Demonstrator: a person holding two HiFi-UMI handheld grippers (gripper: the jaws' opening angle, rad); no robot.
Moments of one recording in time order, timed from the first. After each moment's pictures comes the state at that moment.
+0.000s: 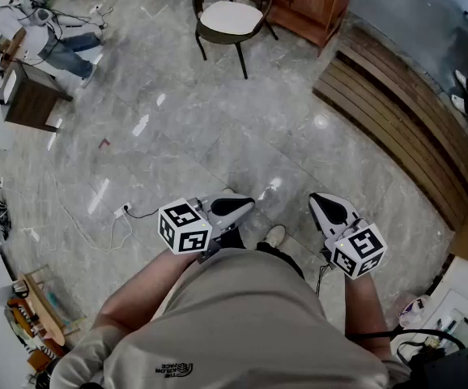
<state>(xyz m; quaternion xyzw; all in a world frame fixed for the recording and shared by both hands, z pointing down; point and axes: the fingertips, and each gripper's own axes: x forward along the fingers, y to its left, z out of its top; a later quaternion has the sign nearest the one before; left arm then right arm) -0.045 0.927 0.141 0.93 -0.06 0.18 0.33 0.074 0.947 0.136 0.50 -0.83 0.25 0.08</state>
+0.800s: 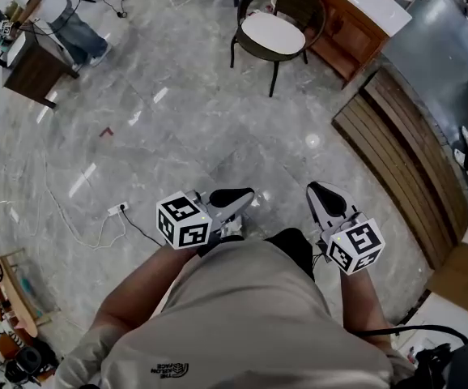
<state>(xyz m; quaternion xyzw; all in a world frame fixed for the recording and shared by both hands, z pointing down) -0.195 0.766 0.123 0.94 -0.11 0.10 0.31 -0.079 0.772 0.104 0.49 -0.84 0.19 0.12</state>
